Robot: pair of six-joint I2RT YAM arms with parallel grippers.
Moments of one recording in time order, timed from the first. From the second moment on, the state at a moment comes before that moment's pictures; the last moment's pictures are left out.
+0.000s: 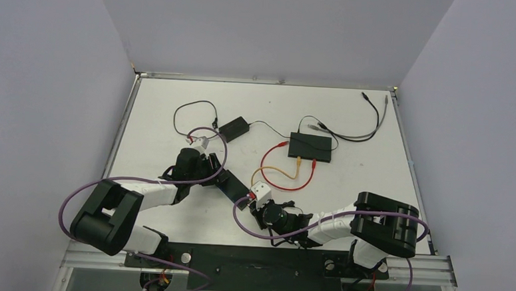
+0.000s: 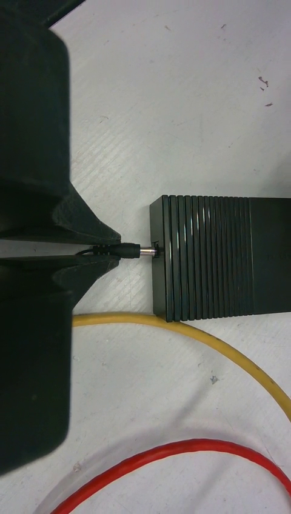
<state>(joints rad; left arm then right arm) -0.40 1.39 0.39 0.35 0.19 -0.64 1.26 1.58 0.42 0.60 0.38 0.26</state>
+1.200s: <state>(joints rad) -0.44 1.38 0.35 0.43 0.13 -0.65 1.16 1.55 0.52 0.40 0.21 0.10</state>
